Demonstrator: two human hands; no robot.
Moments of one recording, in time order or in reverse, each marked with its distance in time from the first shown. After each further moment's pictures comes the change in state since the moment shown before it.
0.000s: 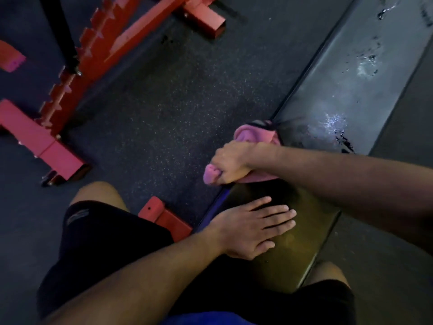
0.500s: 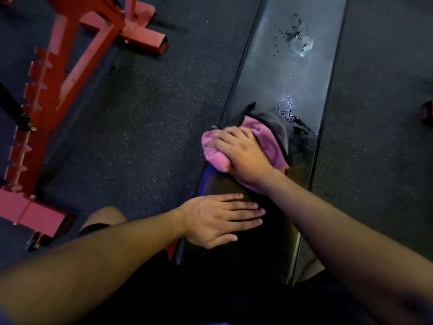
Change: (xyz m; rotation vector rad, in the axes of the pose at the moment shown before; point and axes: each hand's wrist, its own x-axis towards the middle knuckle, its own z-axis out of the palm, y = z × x) left_hand 0.011 -0.061 -0.020 0.053 -0.155 0.481; right_hand -0.074 0.033 0.105 0.293 1.010 0.414
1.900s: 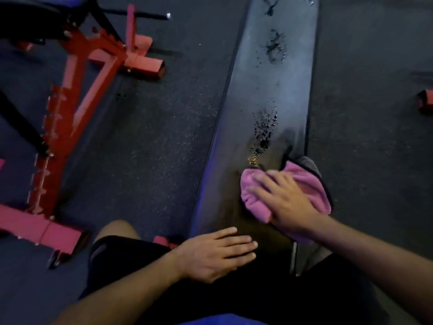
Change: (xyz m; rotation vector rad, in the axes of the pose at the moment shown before) left_hand -0.032 0.080 0.030 0.049 0.096 0.004; right_hand -0.143 -0.011 -0.032 -0.145 -0.055 0.040
